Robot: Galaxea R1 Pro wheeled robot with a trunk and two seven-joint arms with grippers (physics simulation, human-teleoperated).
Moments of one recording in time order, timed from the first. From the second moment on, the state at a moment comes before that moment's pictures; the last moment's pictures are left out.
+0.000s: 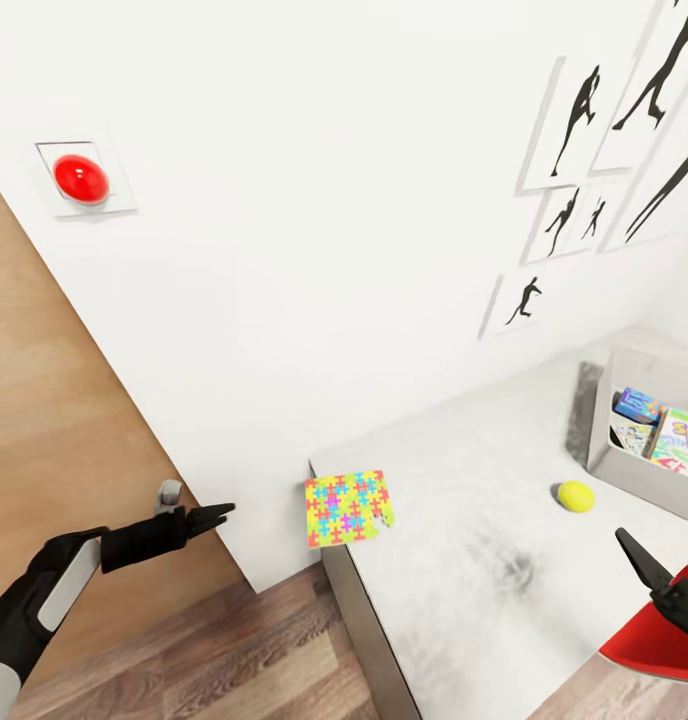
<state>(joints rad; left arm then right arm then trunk) -0.53 0.36 -0.01 -0.93 0.61 0.80 -1.04 0.07 -0.22 -0.59 -1.59 -1.08 0.74 1.39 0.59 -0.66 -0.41</state>
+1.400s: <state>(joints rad) -0.66 0.16 -0.01 -0.72 0.48 0.75 -0.79 0.07 -0.22 -0.66 -1.59 -1.08 0.74 1.47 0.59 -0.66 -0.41</state>
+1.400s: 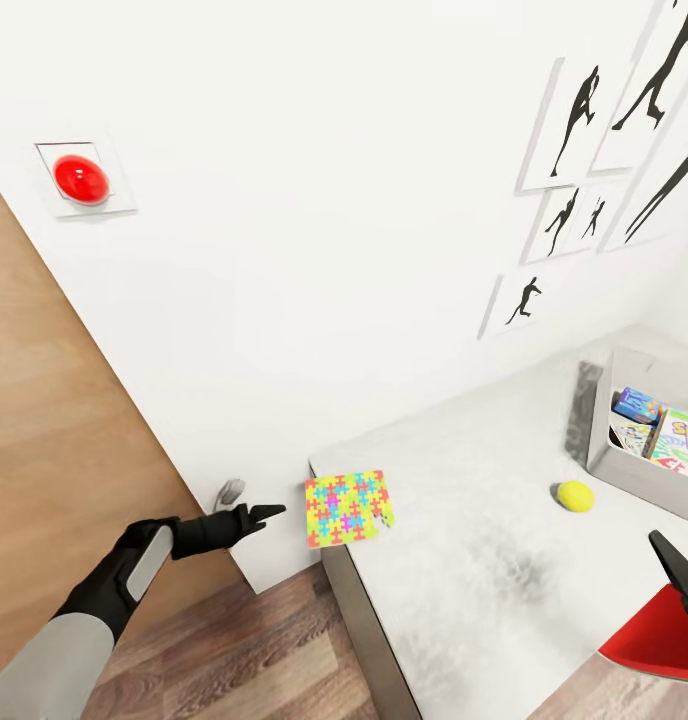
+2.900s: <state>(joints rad) -0.69 0.13 -0.06 -0.71 0.47 0.74 -0.79 0.07 -0.22 -0.67 -1.59 -1.08 0.75 1.48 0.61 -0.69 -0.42</state>
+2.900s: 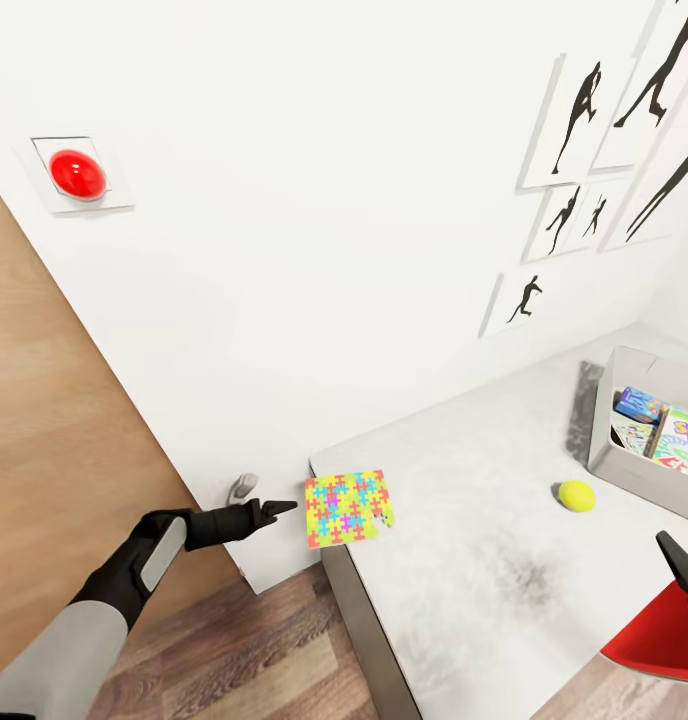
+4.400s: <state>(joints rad) -0.69 0.12 -0.06 -0.71 0.47 0.74 -0.80 0.07 -0.23 -0.67 -1.59 -1.08 0.75 1.48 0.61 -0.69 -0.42</state>
